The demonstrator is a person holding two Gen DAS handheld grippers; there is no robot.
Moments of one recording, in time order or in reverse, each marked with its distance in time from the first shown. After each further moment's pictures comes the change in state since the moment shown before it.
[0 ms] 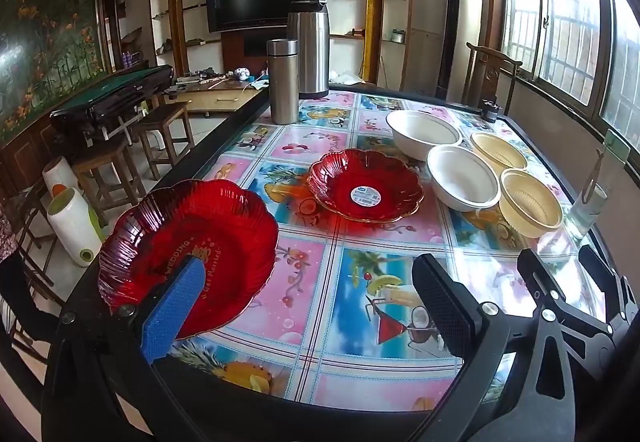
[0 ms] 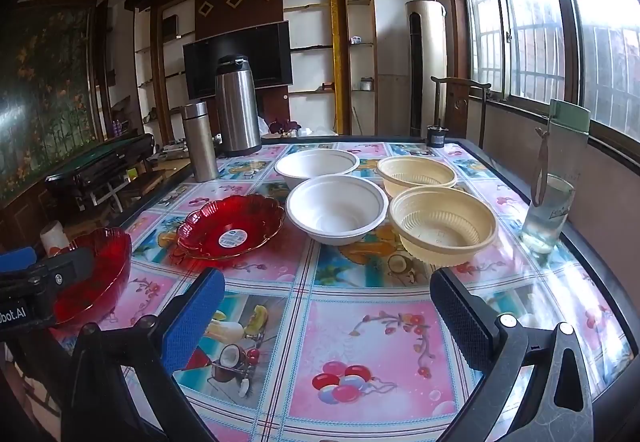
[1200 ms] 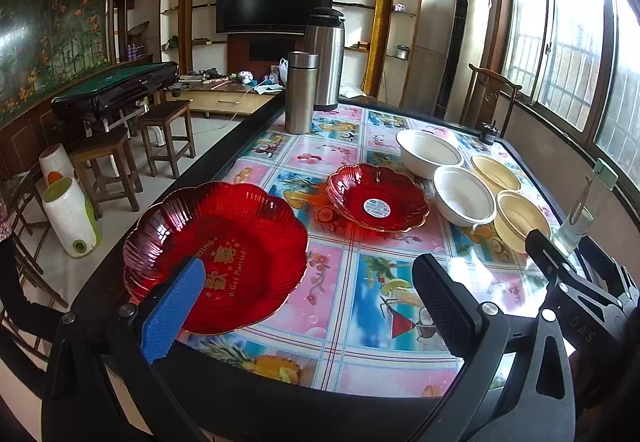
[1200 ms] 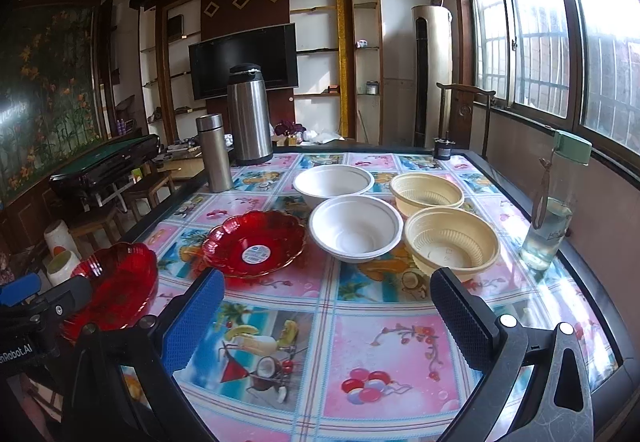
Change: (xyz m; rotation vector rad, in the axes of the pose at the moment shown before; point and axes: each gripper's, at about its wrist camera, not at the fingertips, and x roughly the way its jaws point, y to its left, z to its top) left arm -0.026 0.044 -0.001 -0.072 -0.059 -0.039; right arm -0.025 0.028 0.032 -0.015 0.008 0.014
